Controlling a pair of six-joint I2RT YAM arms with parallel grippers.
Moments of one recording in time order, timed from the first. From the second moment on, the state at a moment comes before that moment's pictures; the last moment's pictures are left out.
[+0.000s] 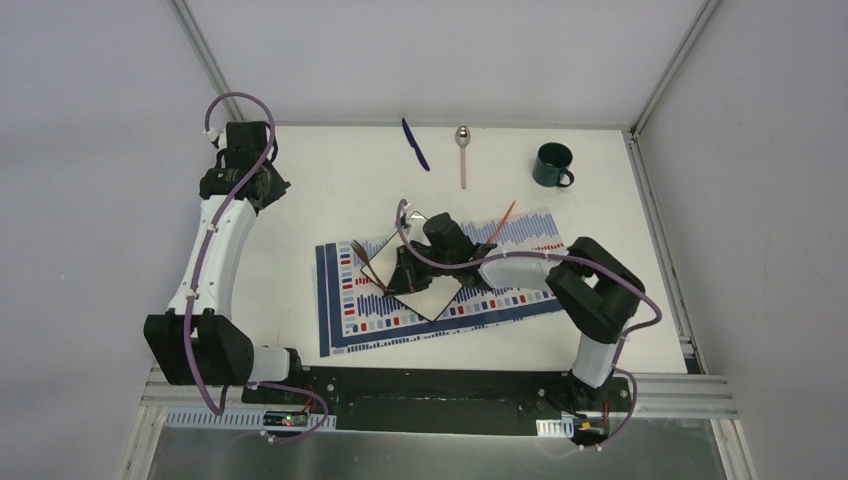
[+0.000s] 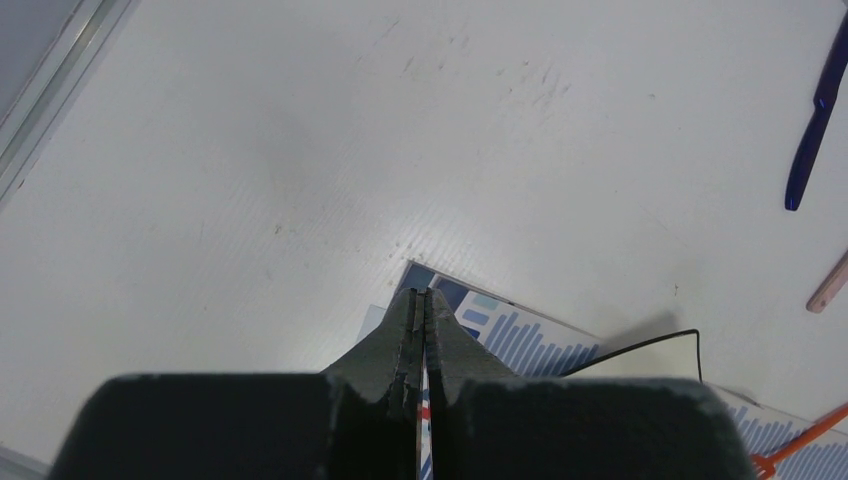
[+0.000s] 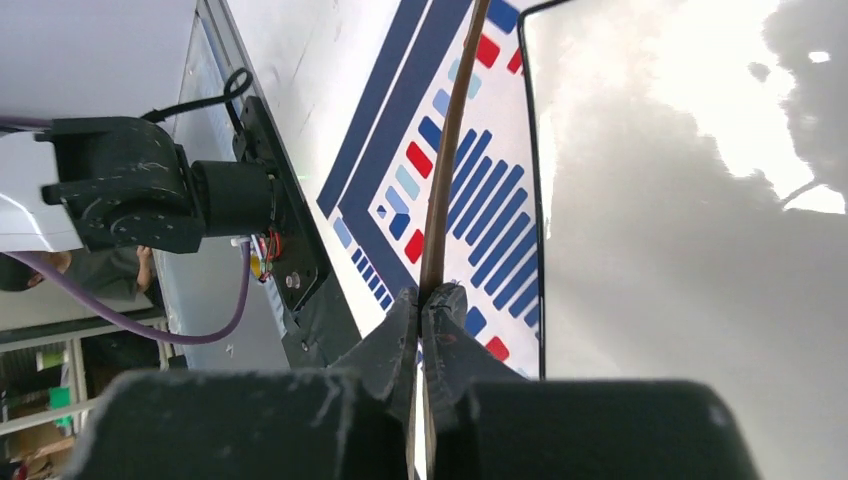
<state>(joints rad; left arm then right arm) 0.02 1.34 1.34 -0.72 -0.24 -0.47 0.92 1.85 0.98 0.24 -0.58 0.63</state>
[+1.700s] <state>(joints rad) -0.29 1.45 1.10 -0.45 -0.12 -0.56 0.57 1.45 1.01 -0.19 -0.13 0.51</state>
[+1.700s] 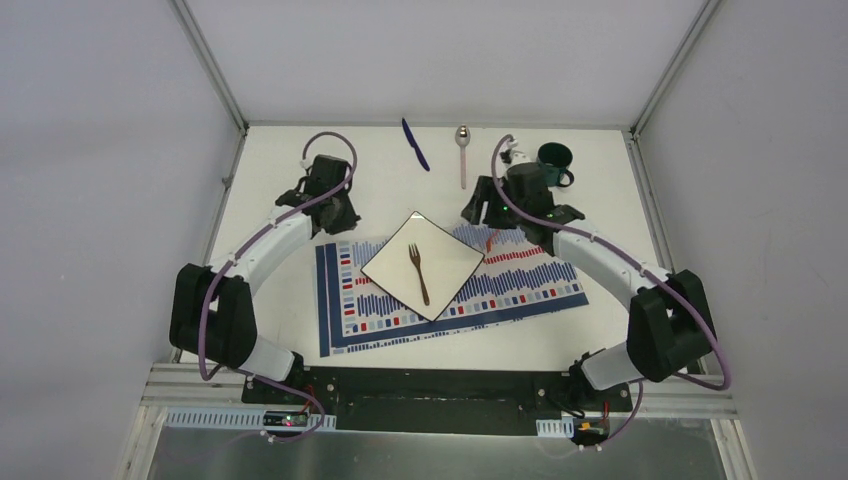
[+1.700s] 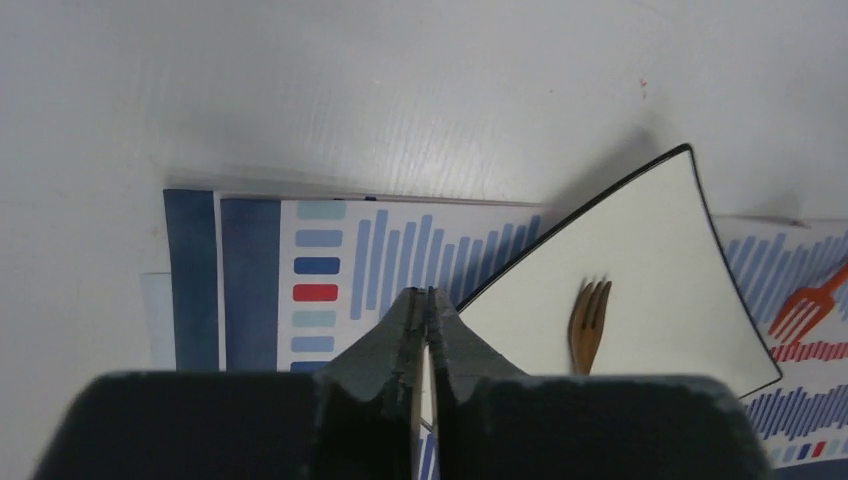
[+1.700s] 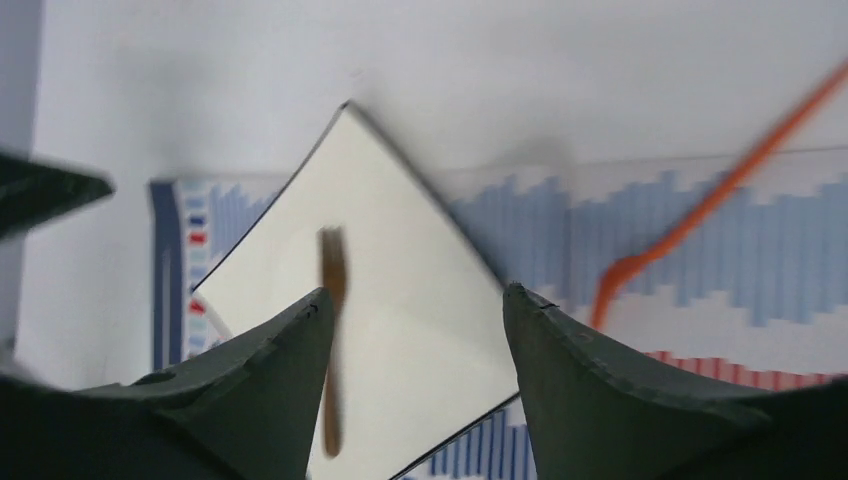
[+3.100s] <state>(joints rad) -0.32 1.54 1.03 -0.39 -0.09 -0.57 -0.07 1.84 1.01 -0.08 -0.27 0.55</state>
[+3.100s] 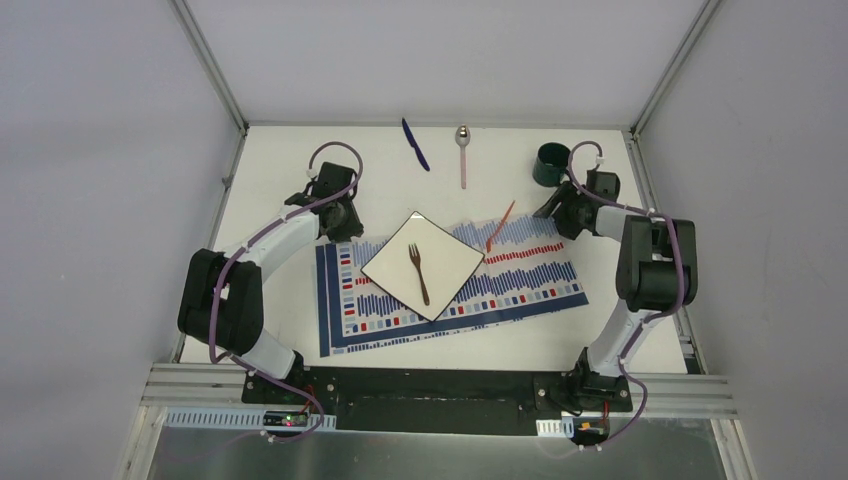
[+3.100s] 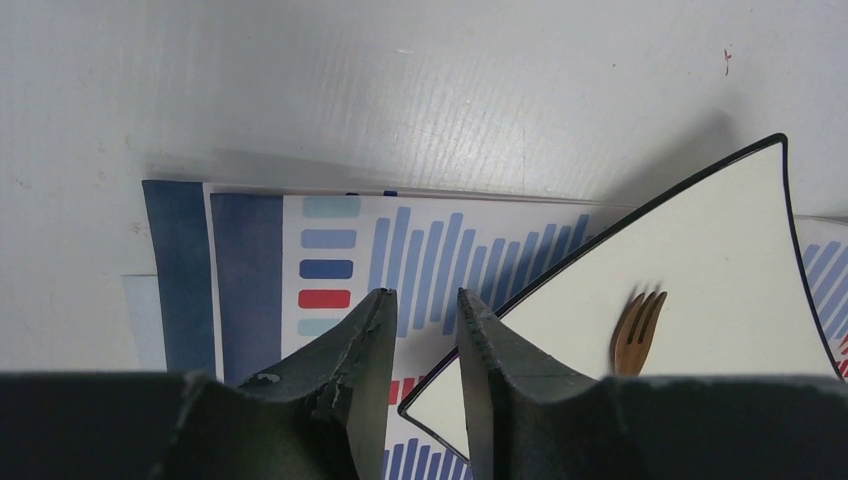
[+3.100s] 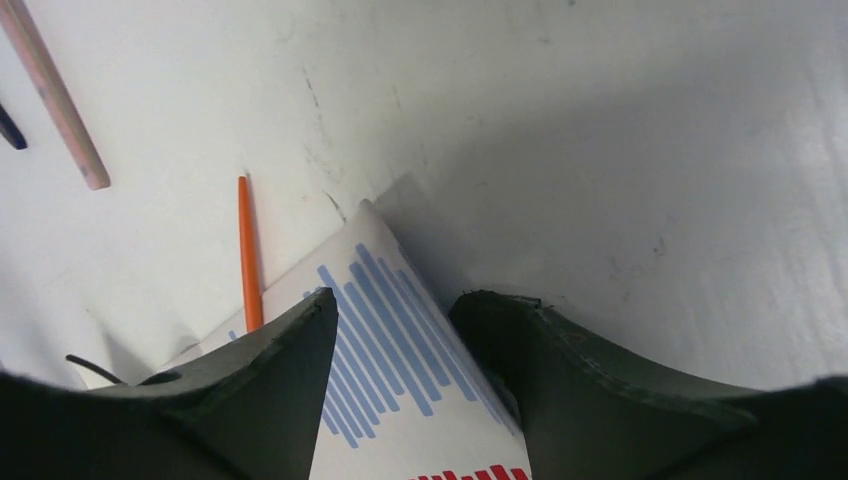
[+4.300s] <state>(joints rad) -0.32 1.54 1.04 -0.41 -0.09 -0.55 -0.12 1.69 0.88 -0.13 -0.12 0.64</state>
